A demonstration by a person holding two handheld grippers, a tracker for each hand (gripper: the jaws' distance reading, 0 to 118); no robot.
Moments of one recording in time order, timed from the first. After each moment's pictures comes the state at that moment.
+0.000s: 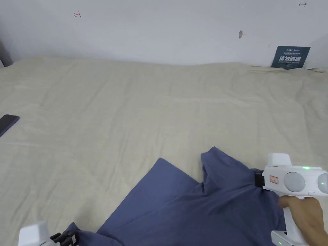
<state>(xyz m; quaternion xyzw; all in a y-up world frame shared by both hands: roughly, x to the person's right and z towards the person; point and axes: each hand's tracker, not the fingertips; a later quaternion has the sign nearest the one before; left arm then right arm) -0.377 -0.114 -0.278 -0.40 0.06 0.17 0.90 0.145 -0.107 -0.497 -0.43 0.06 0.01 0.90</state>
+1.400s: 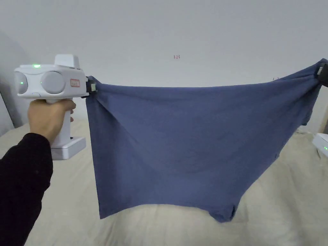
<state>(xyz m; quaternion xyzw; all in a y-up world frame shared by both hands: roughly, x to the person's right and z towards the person) -0.341 0.256 -0.545 -0.14 0.03 0.00 0.99 0.250 0.262 -0.519 -0.03 0.03 -0.09 1.00</state>
